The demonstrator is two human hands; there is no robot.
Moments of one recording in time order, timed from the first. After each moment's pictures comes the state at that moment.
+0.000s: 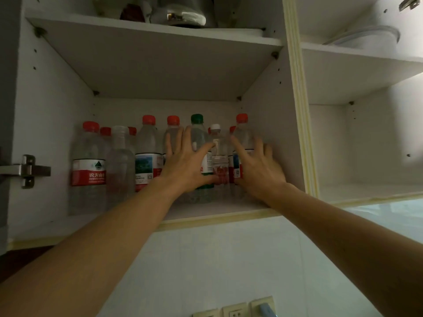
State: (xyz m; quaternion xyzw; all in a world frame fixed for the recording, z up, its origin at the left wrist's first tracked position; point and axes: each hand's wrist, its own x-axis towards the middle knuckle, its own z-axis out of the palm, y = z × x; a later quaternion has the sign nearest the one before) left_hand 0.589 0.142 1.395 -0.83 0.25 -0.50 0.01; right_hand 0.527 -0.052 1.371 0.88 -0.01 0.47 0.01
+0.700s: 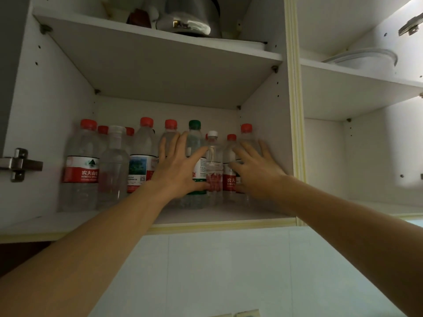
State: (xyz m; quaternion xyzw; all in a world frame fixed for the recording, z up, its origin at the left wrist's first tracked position) left_hand 0.581 0.144 1.393 -0.83 0.25 -0.50 0.00; right_hand 0.521 -0.081 1.404 0.88 0.07 0.38 0.28
